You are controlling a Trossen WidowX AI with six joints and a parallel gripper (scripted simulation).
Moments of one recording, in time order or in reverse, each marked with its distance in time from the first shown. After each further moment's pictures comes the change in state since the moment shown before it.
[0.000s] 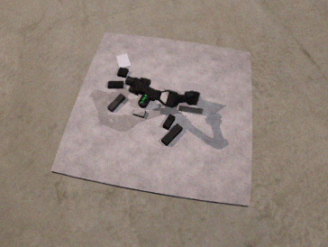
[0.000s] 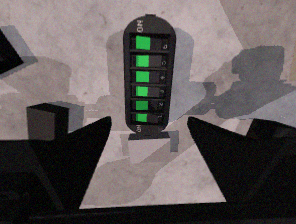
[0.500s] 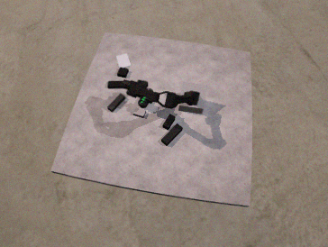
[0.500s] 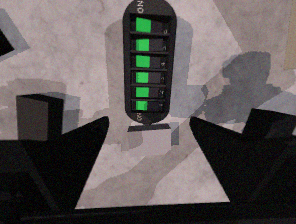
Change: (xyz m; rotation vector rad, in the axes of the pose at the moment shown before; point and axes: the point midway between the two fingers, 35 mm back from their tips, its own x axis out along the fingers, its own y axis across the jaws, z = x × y) arm -0.002 0.004 -0.022 -0.006 -0.031 -0.042
